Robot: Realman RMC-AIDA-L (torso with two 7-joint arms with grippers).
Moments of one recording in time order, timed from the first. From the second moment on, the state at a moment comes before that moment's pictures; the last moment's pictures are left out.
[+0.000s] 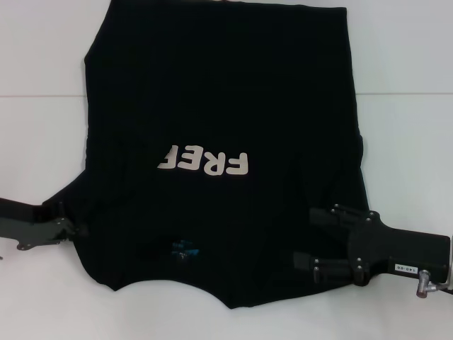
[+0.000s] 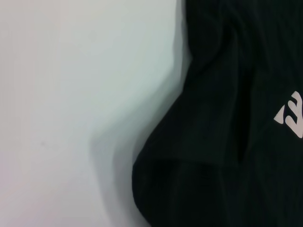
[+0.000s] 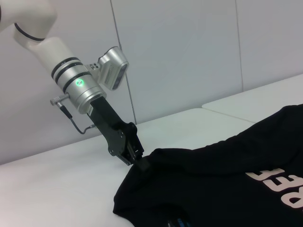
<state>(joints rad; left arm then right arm) -0.65 -1.93 0.57 0.60 2.56 1.38 -2.67 0.48 2.09 -0.77 -0.48 -1.89 -1.50 1.10</state>
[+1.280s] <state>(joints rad) -0.59 -1.91 0.51 0.65 2.47 1.51 -2.45 0.69 1.90 -0.76 -0.82 -2.42 -1.68 2.40</state>
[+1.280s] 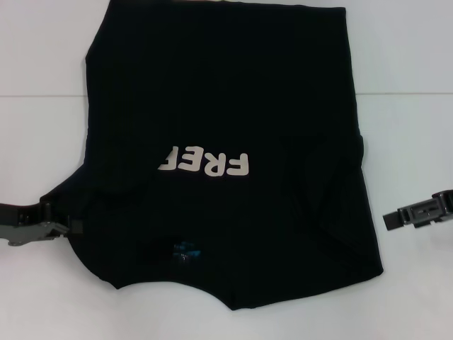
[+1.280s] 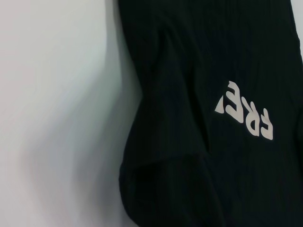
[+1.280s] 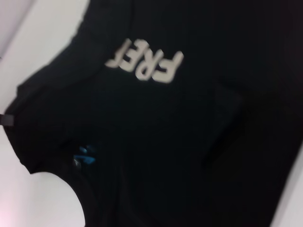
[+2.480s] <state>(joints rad) -0.59 -1.92 0.51 0.66 2.47 1.51 -2.42 0.75 1.94 -0.77 -0.62 -2.54 -1.56 2.45</state>
